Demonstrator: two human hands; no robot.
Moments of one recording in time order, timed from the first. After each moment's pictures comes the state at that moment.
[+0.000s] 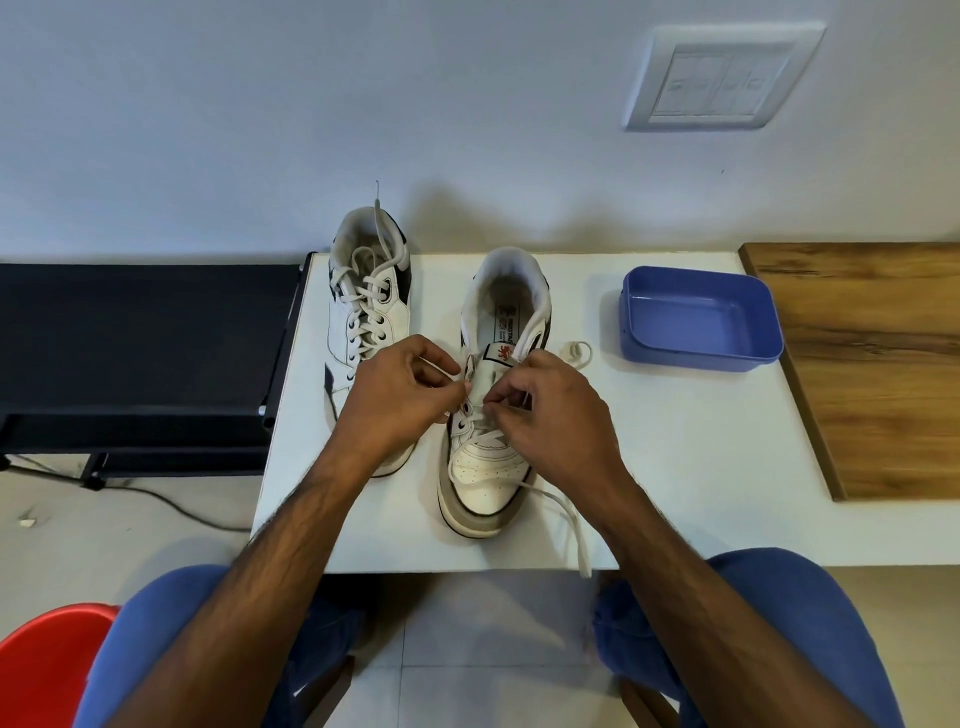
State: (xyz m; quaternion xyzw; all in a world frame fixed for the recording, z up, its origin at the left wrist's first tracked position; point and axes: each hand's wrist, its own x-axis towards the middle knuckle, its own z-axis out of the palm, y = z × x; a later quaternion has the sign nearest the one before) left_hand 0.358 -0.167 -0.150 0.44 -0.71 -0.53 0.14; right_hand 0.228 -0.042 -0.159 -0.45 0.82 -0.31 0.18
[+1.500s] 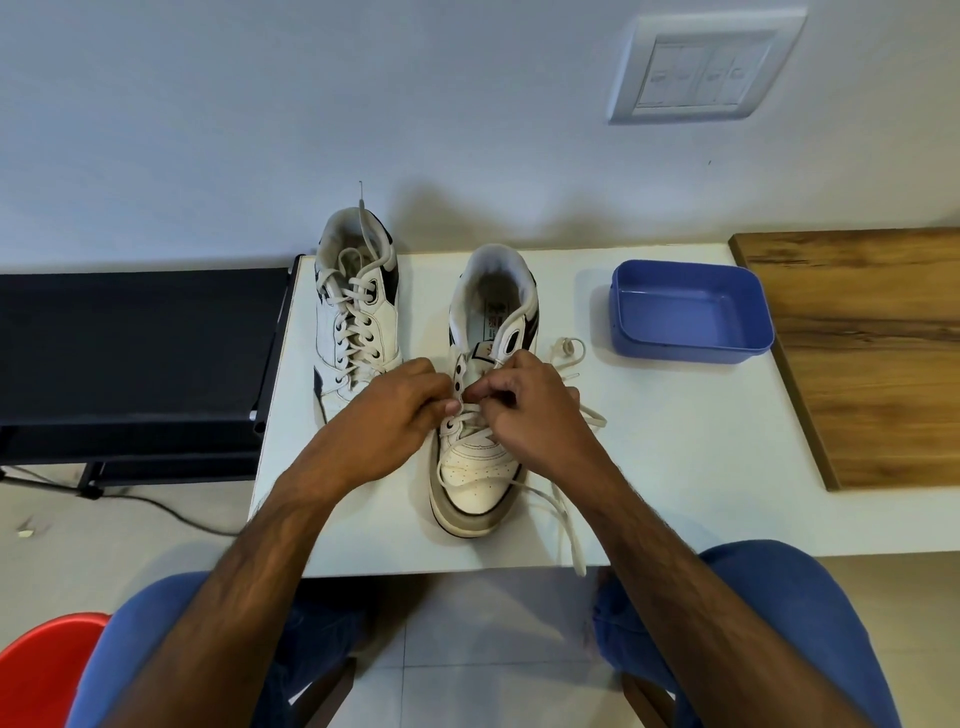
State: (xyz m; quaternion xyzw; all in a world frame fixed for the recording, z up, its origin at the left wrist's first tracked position) left_hand 0.370 -0.180 -0.169 0.19 -0.93 -0.31 0.04; right_hand 0.230 -0.054 -0.159 -0.40 0.82 -0.30 0.28
